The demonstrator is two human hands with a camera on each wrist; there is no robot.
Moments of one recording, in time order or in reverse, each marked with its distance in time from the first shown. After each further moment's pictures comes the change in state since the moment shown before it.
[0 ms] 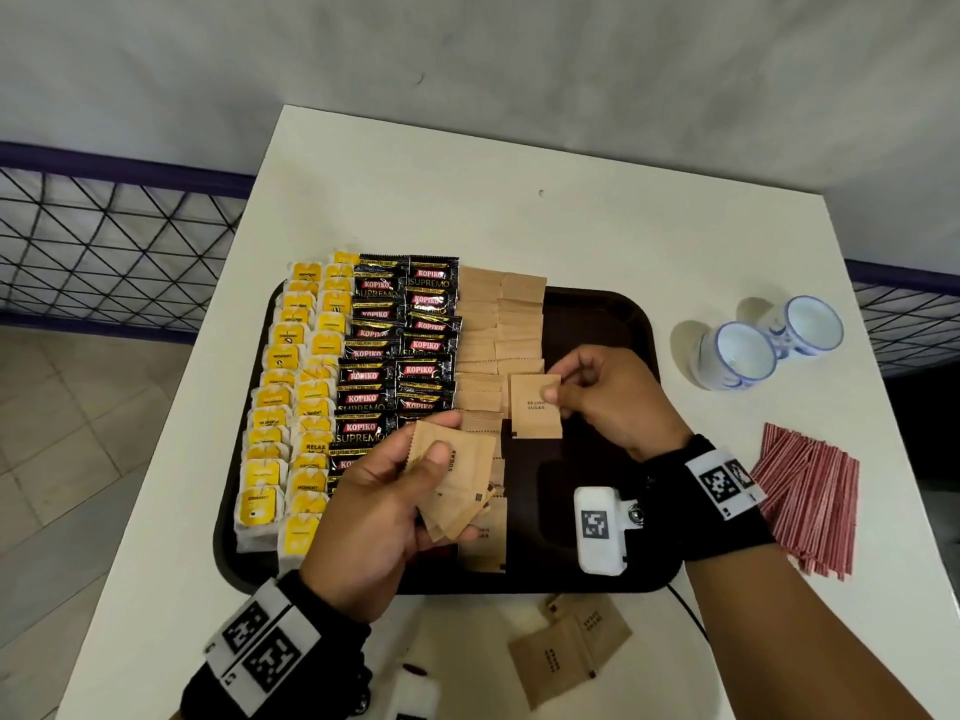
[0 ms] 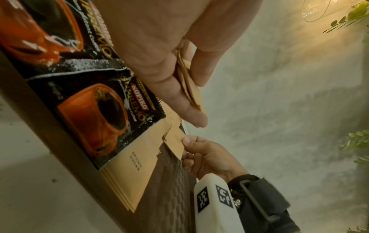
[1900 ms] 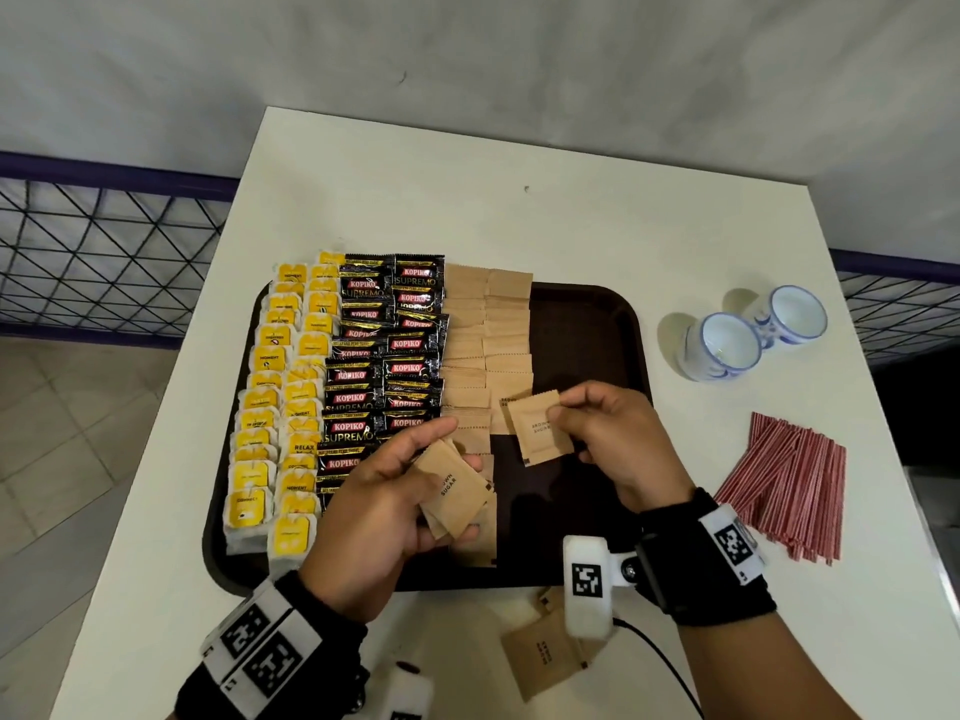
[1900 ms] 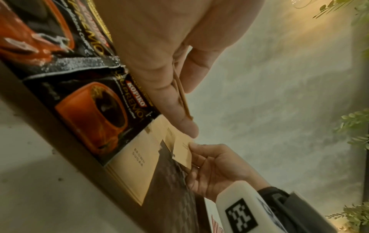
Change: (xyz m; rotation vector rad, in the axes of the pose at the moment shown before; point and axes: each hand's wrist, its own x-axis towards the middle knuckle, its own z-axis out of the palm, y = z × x) left_hand 0.003 -0.002 0.002 0.047 -0.017 -0.118; right_hand -0.041 0.011 0.013 0.270 0.166 0.204
